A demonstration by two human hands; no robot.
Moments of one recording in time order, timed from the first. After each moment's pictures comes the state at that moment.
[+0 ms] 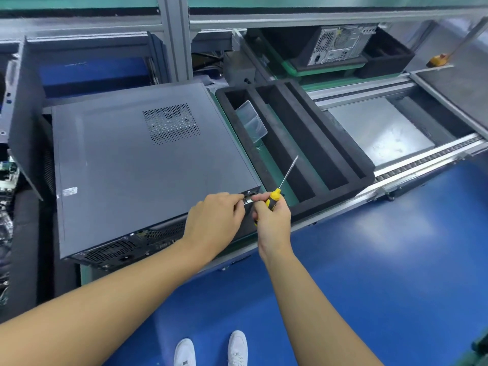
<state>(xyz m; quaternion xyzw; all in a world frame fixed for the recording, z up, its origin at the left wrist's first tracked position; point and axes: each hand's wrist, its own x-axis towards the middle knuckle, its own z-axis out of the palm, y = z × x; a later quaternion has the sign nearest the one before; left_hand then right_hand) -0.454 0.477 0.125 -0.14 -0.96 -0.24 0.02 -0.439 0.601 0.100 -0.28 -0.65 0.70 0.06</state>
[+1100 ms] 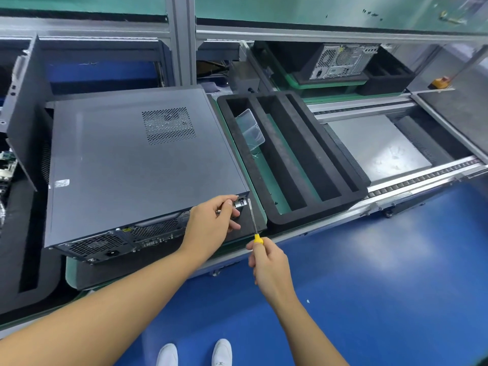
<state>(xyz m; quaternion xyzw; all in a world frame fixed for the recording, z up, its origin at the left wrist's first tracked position) -0.445 0.502 0.102 0.03 -0.78 -0.62 -0.06 -0.367 0.642 0.090 -0.19 -0.79 0.57 -0.10</state>
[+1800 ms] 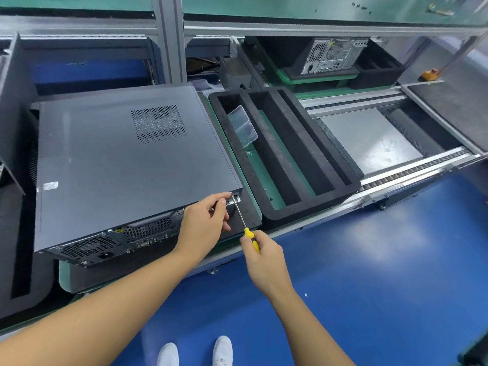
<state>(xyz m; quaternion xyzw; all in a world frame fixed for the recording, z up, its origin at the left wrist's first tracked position) -0.445 0.500 0.088 0.01 -0.81 -0.59 -0.03 -0.369 0.642 0.098 -0.16 -0.83 0.52 -0.09</state>
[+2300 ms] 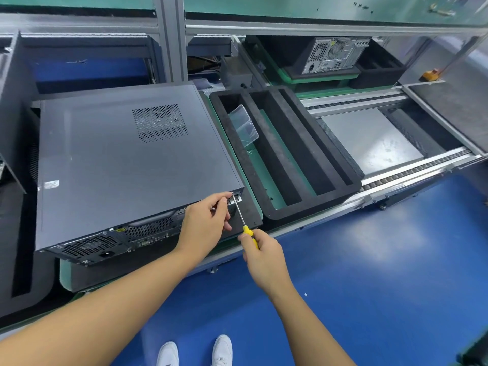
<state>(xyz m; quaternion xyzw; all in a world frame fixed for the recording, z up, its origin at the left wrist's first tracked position) -0.445 0.500 0.089 0.00 -0.81 -0.59 -0.02 -0.374 0.637 0.103 -0.18 -0.82 0.54 -0.11</state>
